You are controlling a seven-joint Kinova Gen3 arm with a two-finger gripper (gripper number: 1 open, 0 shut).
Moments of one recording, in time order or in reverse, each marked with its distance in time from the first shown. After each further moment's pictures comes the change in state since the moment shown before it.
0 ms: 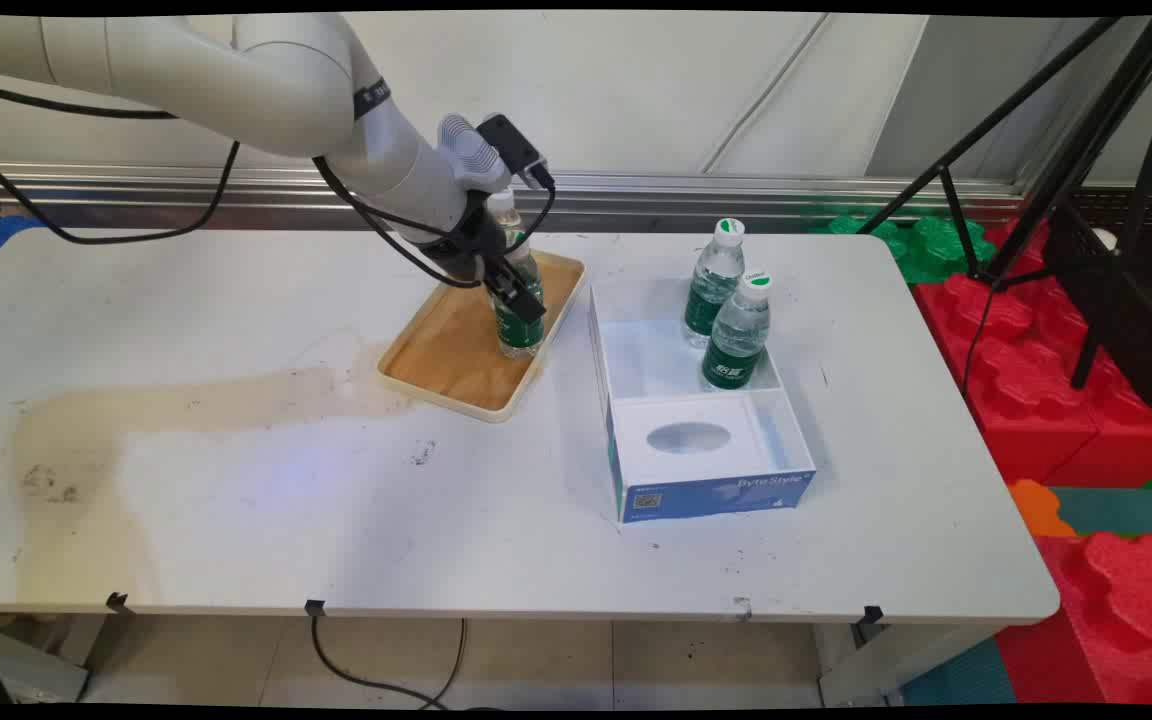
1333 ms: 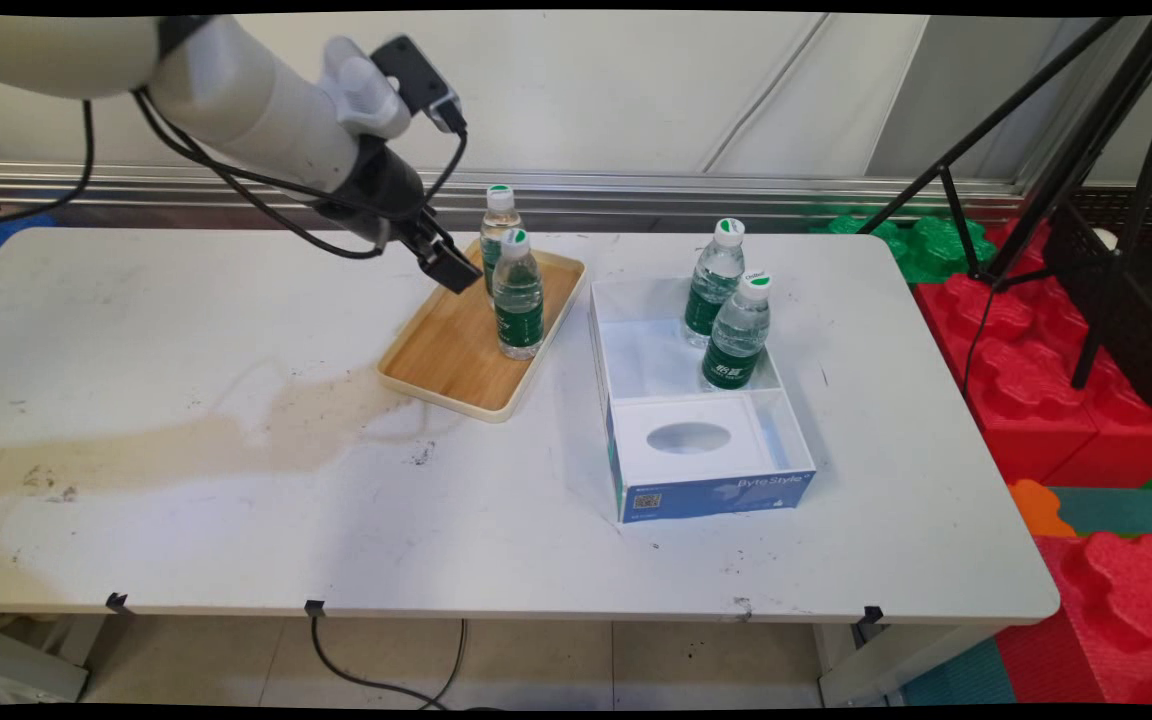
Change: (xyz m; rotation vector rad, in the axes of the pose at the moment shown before) arm -0.027 0.010 -0.117 0.087 0.065 0.047
